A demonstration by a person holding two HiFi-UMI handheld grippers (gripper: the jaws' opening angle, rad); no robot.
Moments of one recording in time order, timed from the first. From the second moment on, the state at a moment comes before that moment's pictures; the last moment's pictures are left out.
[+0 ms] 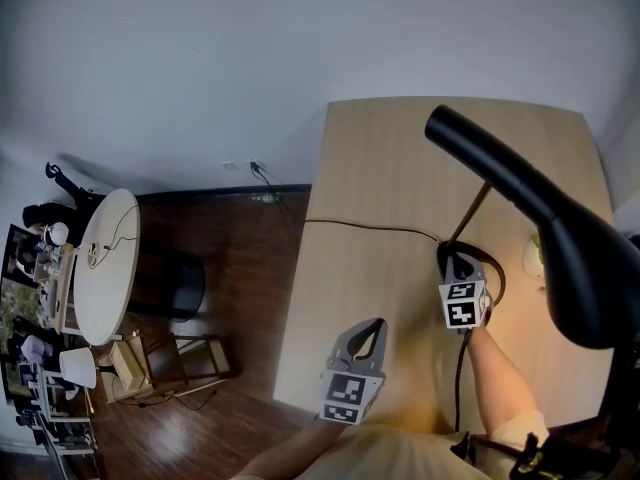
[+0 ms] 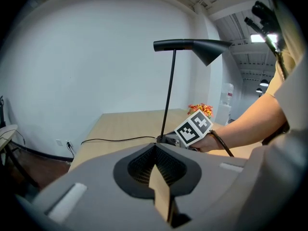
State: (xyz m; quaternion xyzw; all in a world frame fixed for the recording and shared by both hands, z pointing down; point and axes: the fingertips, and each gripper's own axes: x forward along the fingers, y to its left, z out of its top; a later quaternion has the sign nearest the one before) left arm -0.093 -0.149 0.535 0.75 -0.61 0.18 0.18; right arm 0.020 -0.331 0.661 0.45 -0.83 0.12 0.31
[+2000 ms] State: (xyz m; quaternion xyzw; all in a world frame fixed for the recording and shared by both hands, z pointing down) left arm -0.057 -0.064 0.434 0.88 -0.47 0.06 0.07; right arm 0.047 -0.076 0.436 0.56 -0.82 0.03 0.12
